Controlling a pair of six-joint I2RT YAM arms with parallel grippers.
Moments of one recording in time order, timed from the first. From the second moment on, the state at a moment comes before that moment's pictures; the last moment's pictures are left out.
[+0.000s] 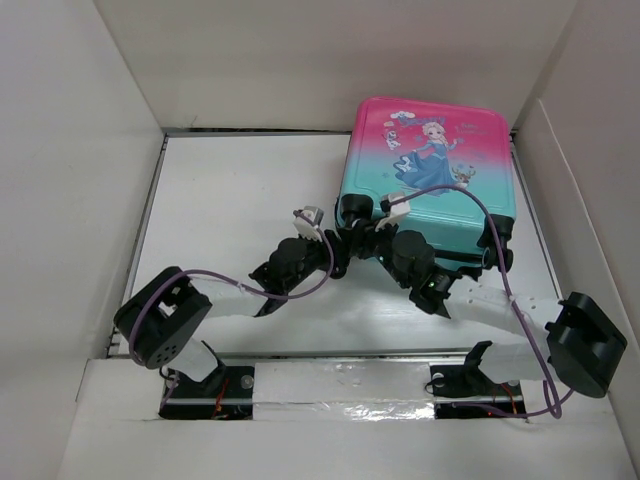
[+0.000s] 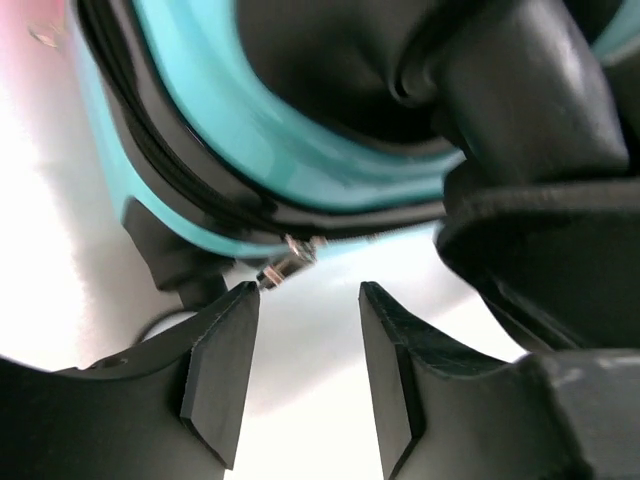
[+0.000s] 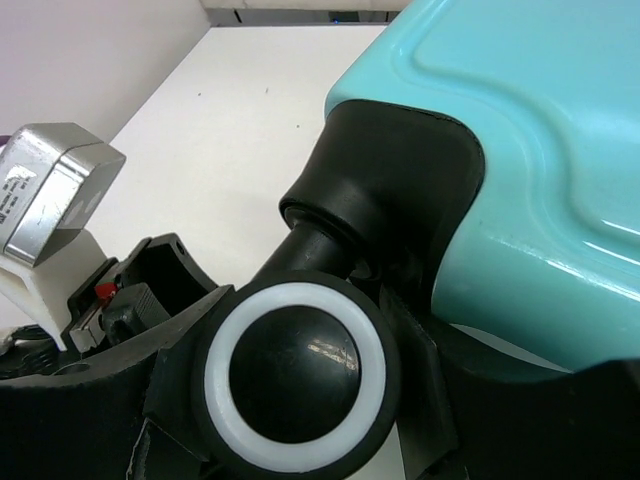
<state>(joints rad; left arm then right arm) -0.82 1.48 0.53 0.74 -0.04 -0.59 0.87 1.25 0.64 0.55 0.34 0.33</state>
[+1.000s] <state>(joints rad) -0.89 1.65 0.57 0.88 -0.34 -0.55 0.84 1.25 0.70 0.45 0.24 0.29</state>
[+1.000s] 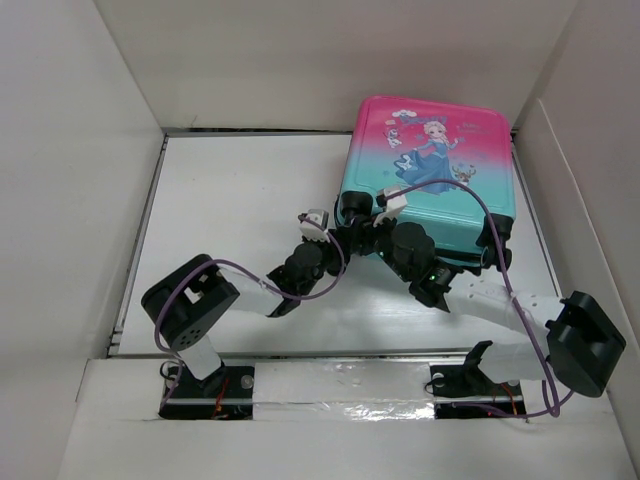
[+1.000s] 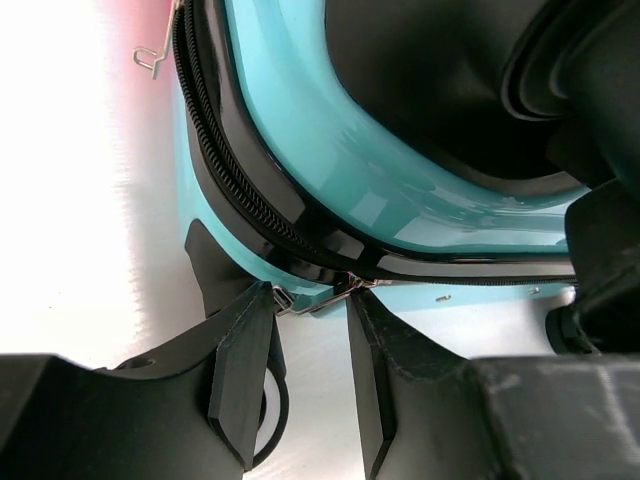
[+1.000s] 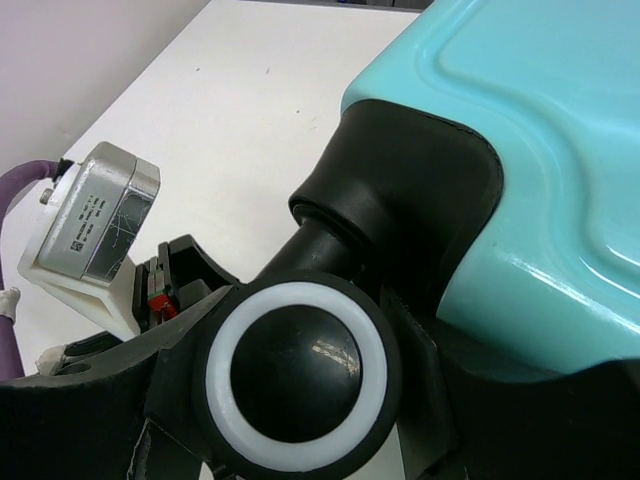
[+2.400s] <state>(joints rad) -0.57 1.46 0.47 0.79 0.01 -0.48 0.96 1.05 0.60 0.34 0.04 0.18</state>
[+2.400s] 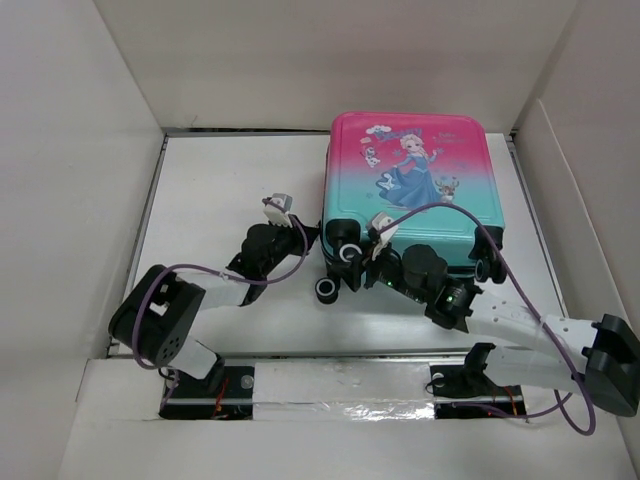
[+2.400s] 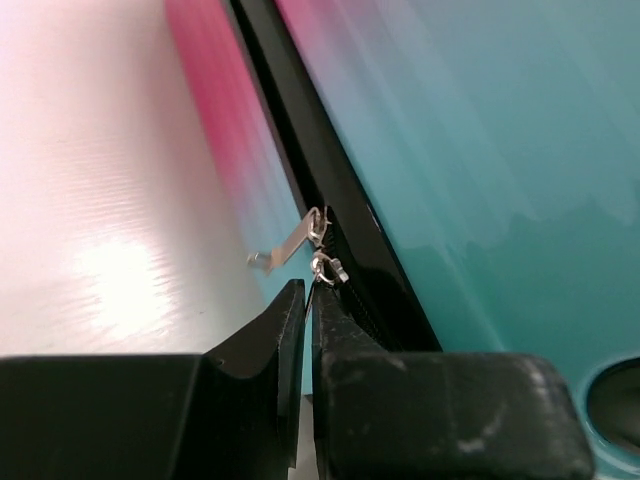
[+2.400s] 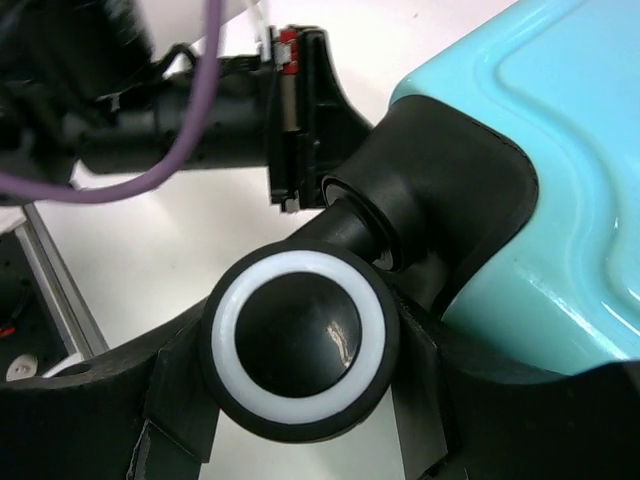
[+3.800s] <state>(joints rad) -0.35 0.34 0.74 0.02 -0.18 -0.74 1.18 1.25 1.09 0.13 -0.05 0.04</state>
